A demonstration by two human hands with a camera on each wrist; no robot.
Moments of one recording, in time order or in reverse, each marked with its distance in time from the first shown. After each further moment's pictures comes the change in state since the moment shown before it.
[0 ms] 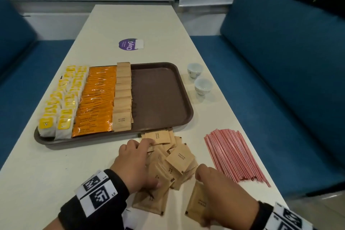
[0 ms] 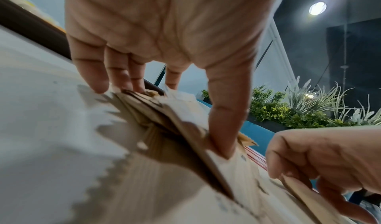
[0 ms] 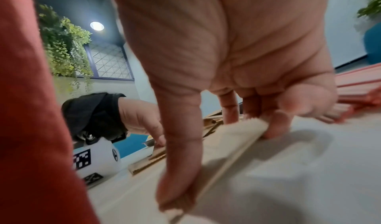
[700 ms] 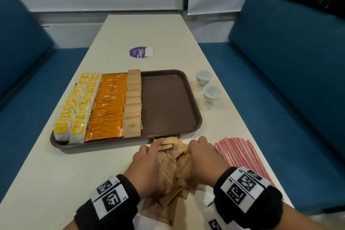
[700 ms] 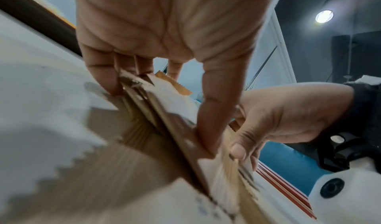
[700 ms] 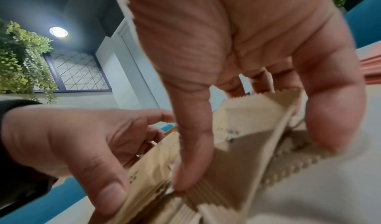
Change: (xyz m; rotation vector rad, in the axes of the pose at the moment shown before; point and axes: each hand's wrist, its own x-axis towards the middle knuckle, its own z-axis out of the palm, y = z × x) left_hand 0.003 0.001 0.002 -0.161 -0.026 0.018; right_hand 0.064 -0.030 -0.030 0.018 0.163 0.066
